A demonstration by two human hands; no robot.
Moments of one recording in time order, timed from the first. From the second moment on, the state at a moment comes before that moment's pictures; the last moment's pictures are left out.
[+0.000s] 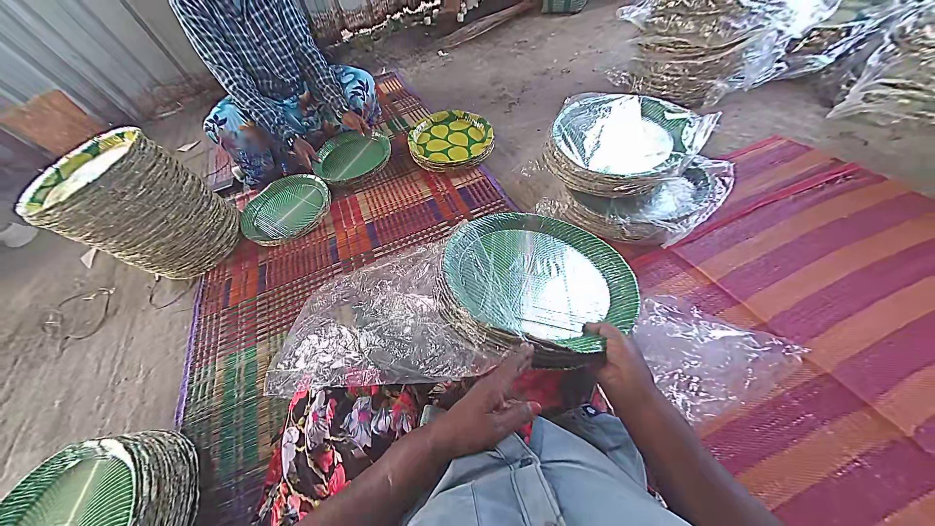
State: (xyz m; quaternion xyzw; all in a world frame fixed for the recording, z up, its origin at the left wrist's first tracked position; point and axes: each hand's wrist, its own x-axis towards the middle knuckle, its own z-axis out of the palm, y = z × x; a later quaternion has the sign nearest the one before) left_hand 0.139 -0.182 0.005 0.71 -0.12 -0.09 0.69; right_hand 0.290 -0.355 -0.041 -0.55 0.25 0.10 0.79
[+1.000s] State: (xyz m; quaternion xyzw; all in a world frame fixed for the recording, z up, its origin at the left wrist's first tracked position) left_hand 0.220 -0.003 0.081 0.77 0.23 0.14 0.58; right_hand 0.236 -0.369 0.017 -0.68 -0.23 0.09 0.69
